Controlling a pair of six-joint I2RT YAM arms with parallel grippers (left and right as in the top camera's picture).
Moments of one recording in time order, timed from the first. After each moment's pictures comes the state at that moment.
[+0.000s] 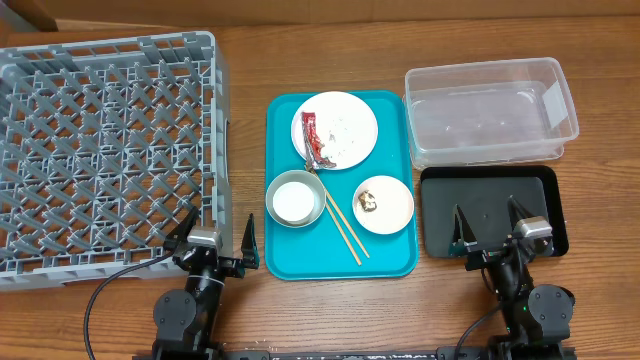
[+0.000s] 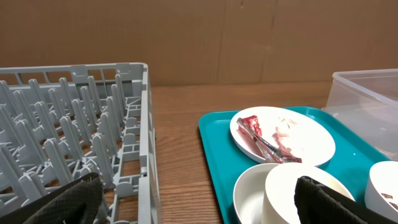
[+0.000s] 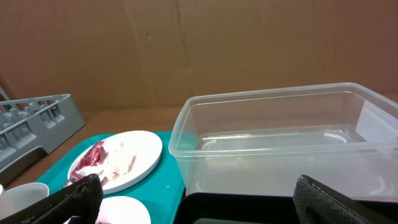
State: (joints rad) left arm -0.09 0.02 0.01 -0.07 0.05 -0.04; right arm 0.07 0.01 0.02 -0.02 -0.13 0.15
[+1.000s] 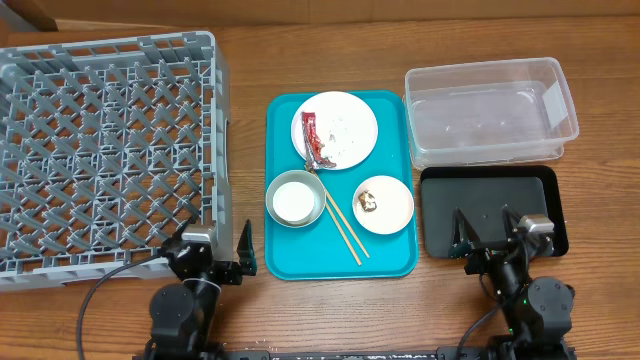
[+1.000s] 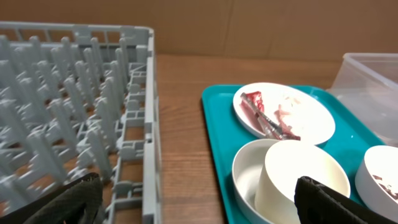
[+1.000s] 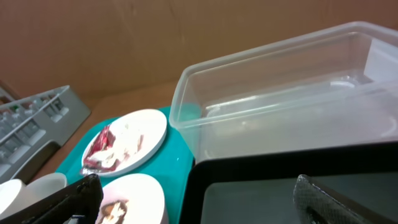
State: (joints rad) left arm -0.09 0.04 0.13 -0.32 0.03 -0.11; right arm 0.07 0.05 0.09 -0.20 -0.13 0.29
